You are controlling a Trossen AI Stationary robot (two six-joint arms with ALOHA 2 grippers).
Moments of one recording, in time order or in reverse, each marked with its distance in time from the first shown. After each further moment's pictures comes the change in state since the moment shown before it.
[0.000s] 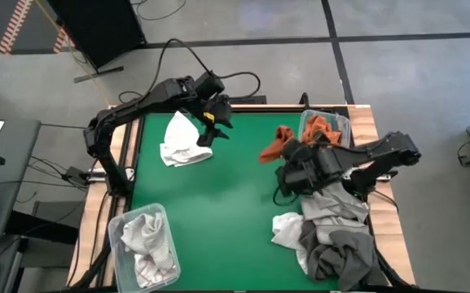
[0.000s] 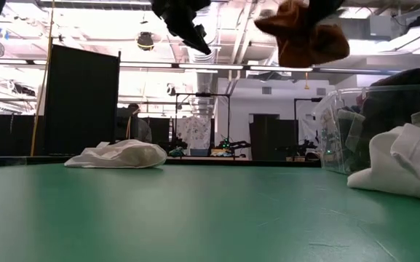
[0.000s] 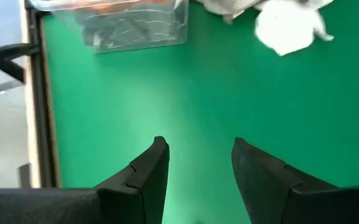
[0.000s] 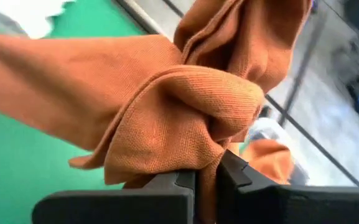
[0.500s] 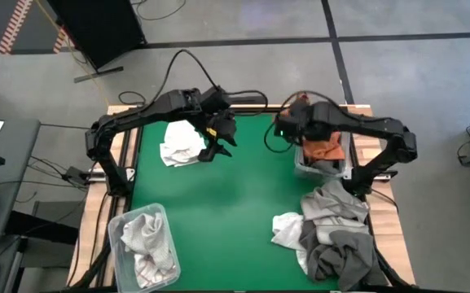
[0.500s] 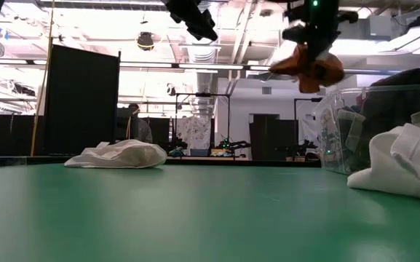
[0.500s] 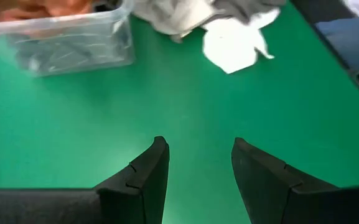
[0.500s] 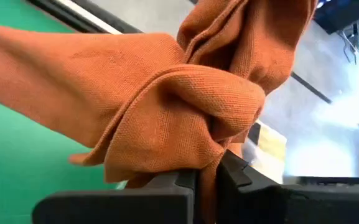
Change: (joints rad) left arm -0.114 0.001 0.000 -0.008 0.068 -0.076; right arm -0.473 -0.003 0.000 0.007 -0.120 -0.157
